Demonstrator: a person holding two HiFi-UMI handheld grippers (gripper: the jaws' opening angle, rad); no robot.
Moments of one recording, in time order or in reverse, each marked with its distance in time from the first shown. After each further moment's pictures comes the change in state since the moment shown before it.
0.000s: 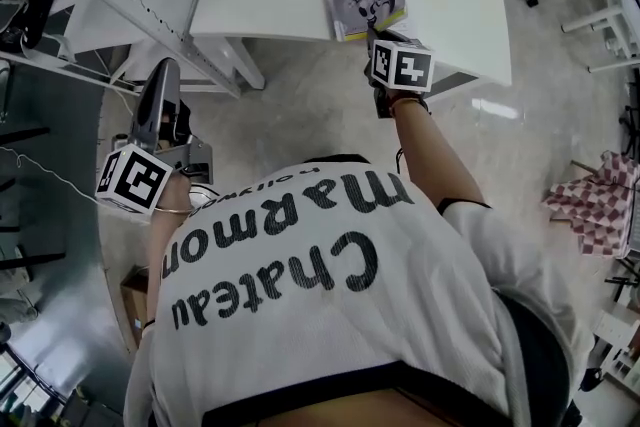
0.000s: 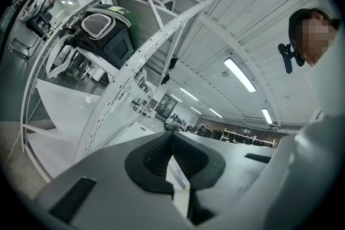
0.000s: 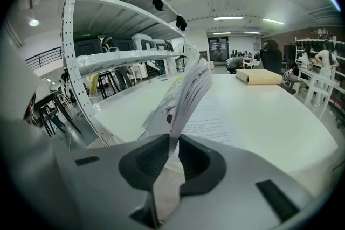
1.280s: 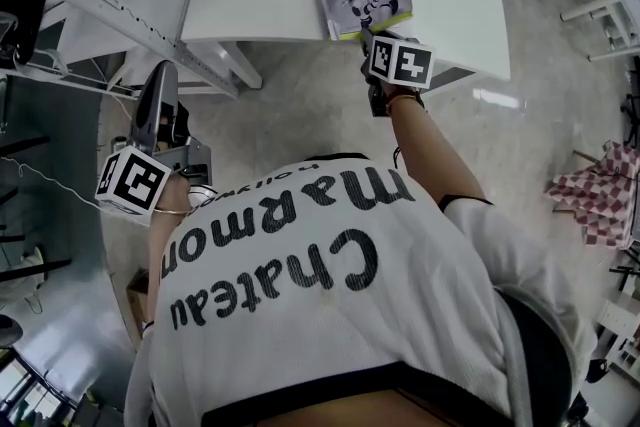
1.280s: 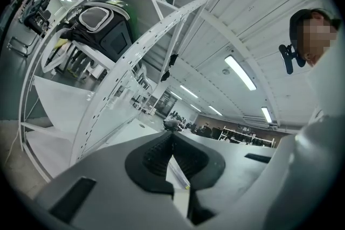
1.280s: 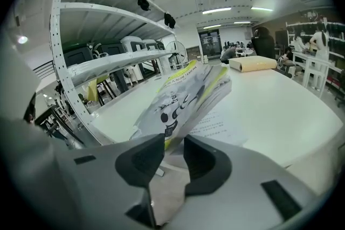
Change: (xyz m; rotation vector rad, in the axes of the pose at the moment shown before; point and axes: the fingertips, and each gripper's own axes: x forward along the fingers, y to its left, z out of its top) left arm 0.017 -0.001 -0.007 -0.003 0.034 -0.002; right arm 0.008 -0.013 -0.010 0.130 0.023 0.012
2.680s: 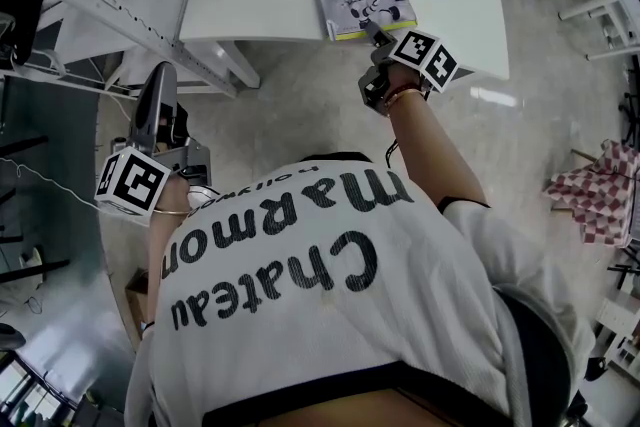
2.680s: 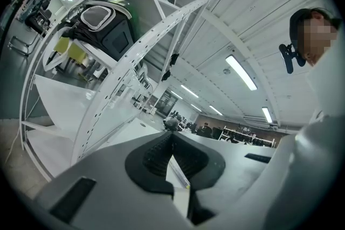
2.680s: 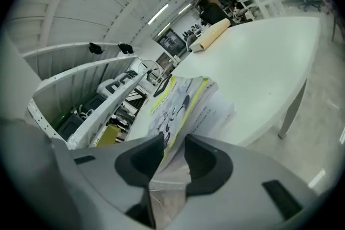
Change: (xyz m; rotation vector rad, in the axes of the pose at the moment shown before) left arm 0.000 0.005 -0.002 -0.007 0.005 0.004; right arm -0.004 -0.012 0.005 0.620 -0.093 0.128
